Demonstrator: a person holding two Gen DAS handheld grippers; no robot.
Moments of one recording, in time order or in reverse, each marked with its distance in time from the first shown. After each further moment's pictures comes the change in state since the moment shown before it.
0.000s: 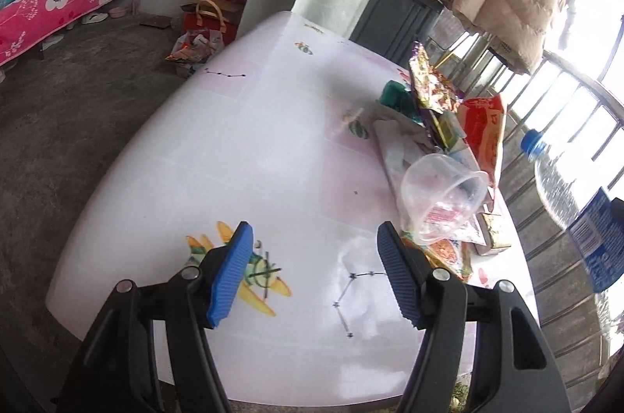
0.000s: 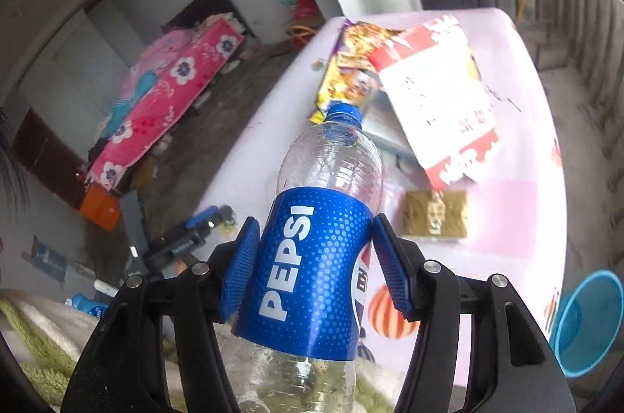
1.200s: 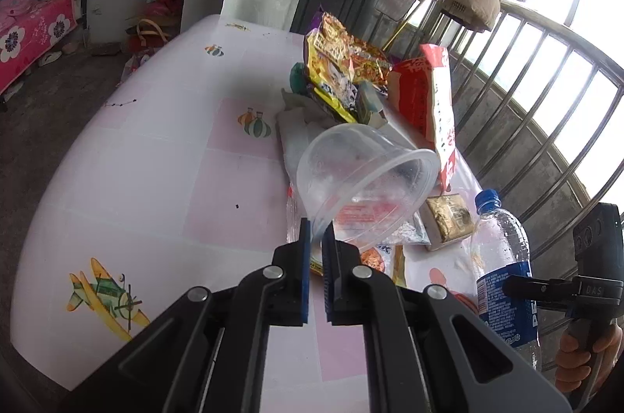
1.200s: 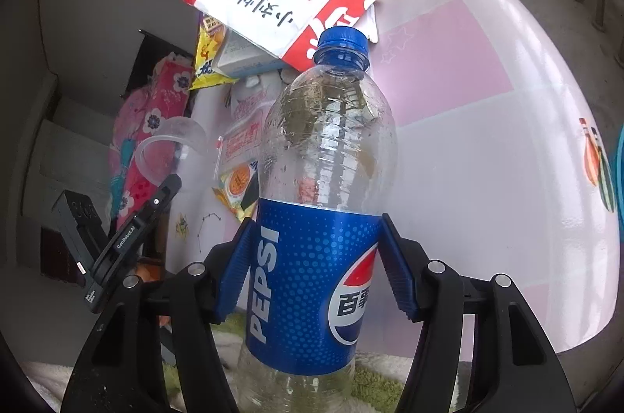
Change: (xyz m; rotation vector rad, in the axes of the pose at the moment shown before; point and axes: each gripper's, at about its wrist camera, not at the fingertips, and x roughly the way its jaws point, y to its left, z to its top) left arm 0.033 -0.093 0.006 0.172 0.030 -0.045; right arm 0.030 -0.127 -0.089 0.412 0.035 0.098
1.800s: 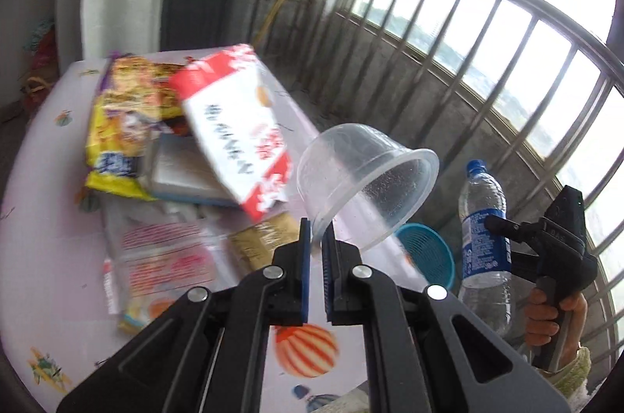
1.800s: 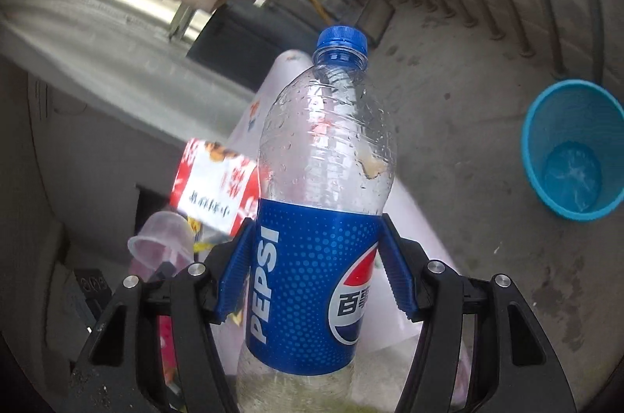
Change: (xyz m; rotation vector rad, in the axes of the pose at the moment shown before) left arm 0.017 -0.169 0.049 0.313 0.149 -0.312; right arm -0.171 -0.136 -0.024 0.367 -0.486 0.011
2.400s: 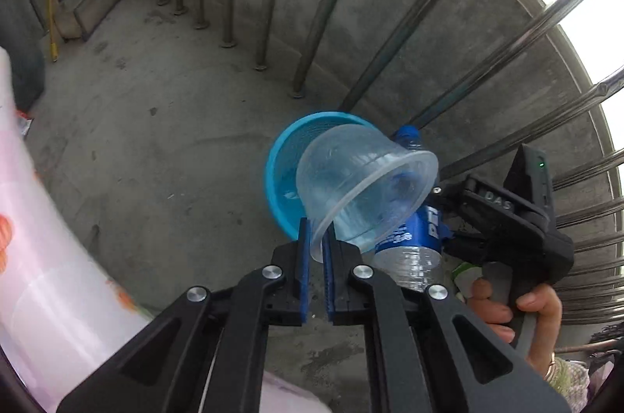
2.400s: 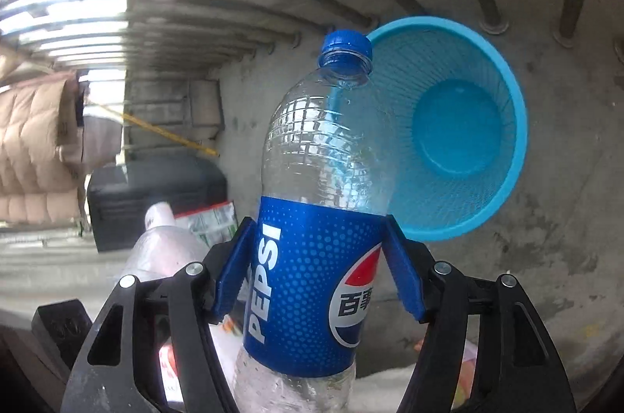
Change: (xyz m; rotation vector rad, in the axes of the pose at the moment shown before) left arm 0.334 -0.242 0.024 0.384 0.579 -0.214; right arm 0.015 -0.245 0.051 0.689 -0.178 -0.204
